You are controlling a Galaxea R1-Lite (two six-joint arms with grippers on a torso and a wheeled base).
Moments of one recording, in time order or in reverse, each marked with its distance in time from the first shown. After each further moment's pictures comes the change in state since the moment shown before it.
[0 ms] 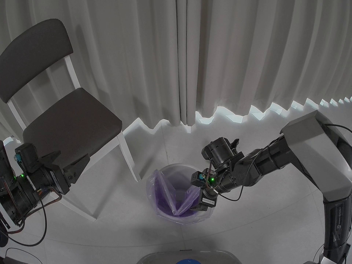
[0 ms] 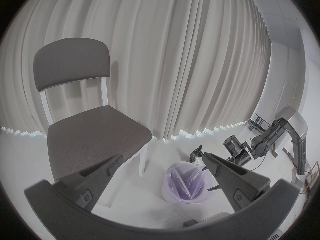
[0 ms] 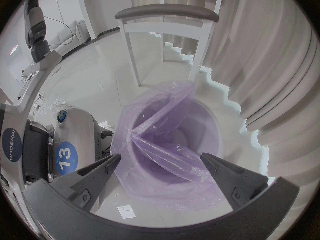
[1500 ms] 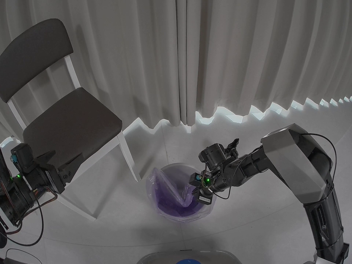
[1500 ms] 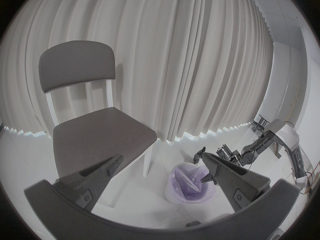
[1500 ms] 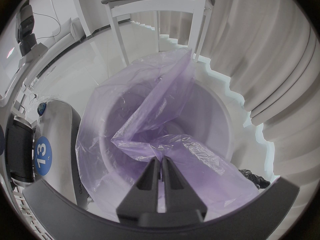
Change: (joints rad) left arm 0.038 -0.026 0.014 0.000 0.000 0.007; right arm -0.049 0.196 -0.191 0.001 0.001 -0.022
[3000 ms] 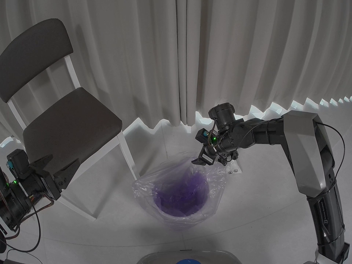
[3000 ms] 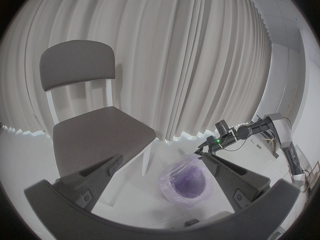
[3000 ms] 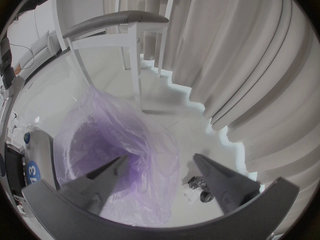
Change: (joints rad) left arm 0.030 -0.054 0.043 0.002 -0.050 0.000; right arm -0.090 -0.009 -0.442 0.200 -0.037 0.076
